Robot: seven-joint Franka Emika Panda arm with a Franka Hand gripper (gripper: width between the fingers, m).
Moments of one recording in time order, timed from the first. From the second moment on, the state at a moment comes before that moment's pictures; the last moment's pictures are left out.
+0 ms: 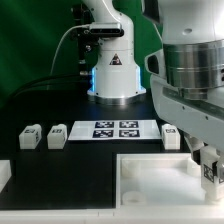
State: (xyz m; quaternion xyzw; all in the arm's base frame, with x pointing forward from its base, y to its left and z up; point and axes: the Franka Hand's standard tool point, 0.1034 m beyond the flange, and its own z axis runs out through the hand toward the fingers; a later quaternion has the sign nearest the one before) arm 0.641 0.103 0.078 -0.82 0.57 0.04 0.05
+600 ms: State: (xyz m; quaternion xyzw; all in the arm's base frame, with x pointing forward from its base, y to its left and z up) arm 0.633 0.113 0.076 -0.75 0.65 0.04 0.06
